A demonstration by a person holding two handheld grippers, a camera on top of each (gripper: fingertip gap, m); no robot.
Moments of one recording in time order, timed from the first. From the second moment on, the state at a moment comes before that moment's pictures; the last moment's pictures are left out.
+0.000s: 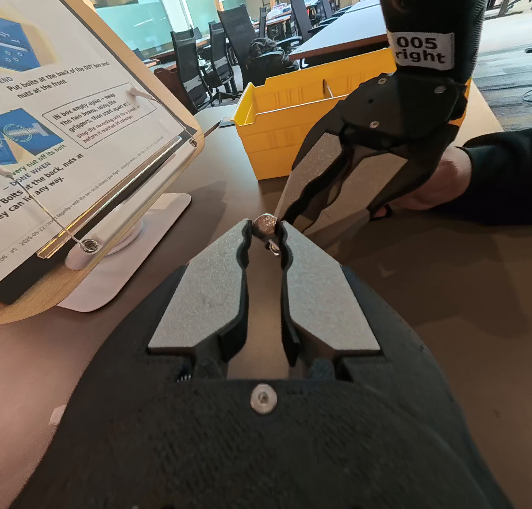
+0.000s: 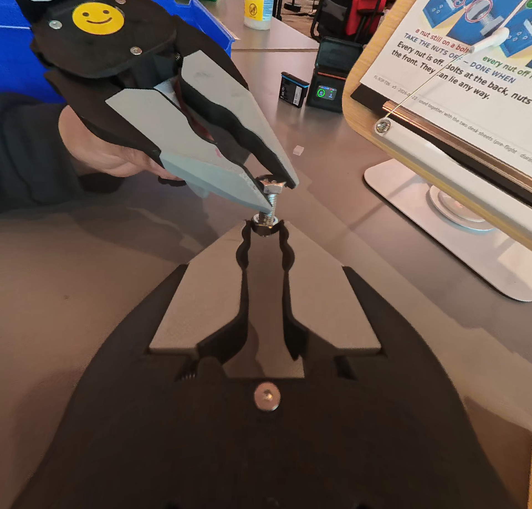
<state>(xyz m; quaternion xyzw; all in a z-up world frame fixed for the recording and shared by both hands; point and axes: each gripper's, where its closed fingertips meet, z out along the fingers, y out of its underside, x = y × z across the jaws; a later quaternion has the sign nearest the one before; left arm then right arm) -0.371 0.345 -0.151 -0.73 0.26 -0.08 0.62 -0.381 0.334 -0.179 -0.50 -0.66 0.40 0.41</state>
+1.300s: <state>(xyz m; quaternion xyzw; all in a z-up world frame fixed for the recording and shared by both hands) -0.368 0.342 -0.131 -0.70 0.20 -0.19 0.65 -0.379 0.318 -0.176 -0.50 -0.64 0.47 0.34</state>
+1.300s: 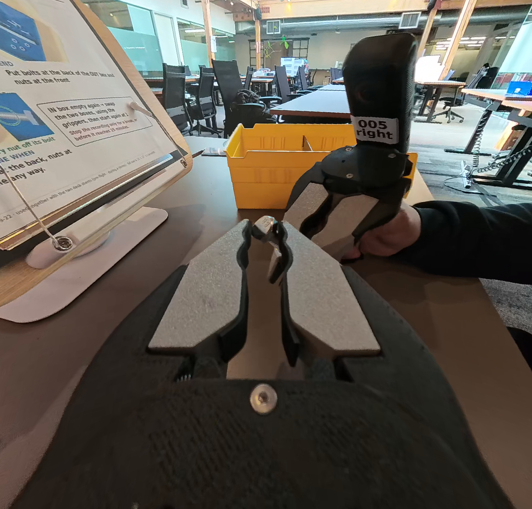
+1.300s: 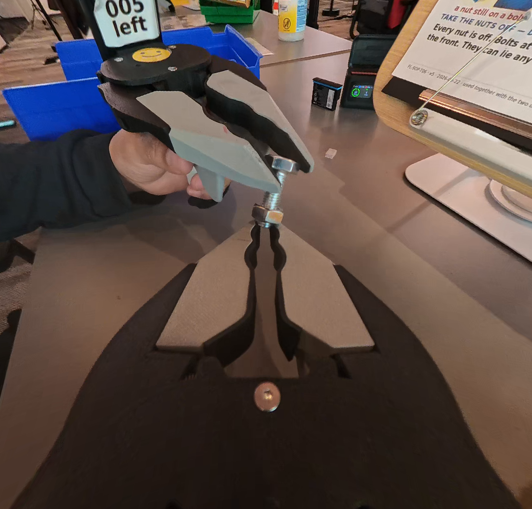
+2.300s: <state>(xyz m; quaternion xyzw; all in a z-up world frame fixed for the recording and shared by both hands) -0.354 0.330 -0.124 -0.67 0.17 -0.37 0.62 -0.378 0.318 -0.165 -0.47 -0.65 0.45 0.39</state>
